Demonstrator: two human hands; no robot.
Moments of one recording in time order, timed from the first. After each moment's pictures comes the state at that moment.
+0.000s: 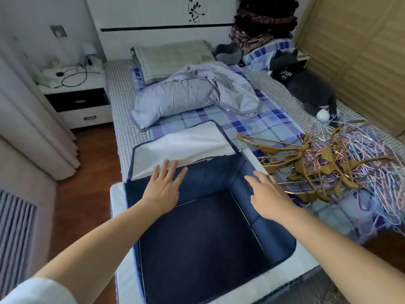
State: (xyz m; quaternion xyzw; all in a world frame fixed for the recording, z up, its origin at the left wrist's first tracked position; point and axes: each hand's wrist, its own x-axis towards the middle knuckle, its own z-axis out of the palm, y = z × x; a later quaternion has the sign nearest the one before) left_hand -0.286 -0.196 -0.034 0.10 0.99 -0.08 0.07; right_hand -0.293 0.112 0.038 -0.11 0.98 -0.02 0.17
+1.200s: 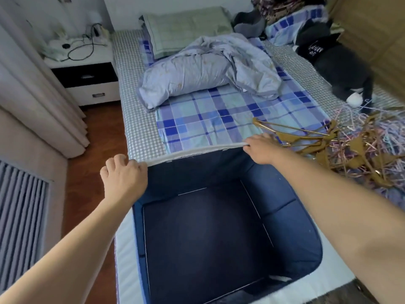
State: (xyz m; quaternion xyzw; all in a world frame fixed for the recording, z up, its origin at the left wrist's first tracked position) left_hand -0.278 -0.262 -0.030 -0.27 0.96 0.10 0.02; right_hand -0.461 0.080 -0.020 -0.16 0.97 0.06 0.20
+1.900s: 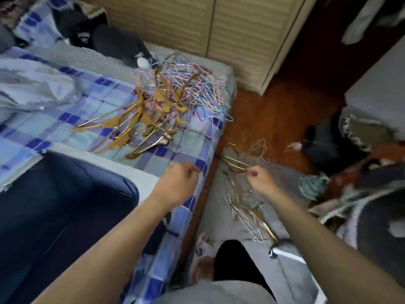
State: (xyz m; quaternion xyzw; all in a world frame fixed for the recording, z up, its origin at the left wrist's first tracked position) left_hand -0.157 0.211 0.063 0.35 0.85 0.30 0.26; right_hand -0.012 0.422 0.012 0.51 0.77 -0.38 0.03
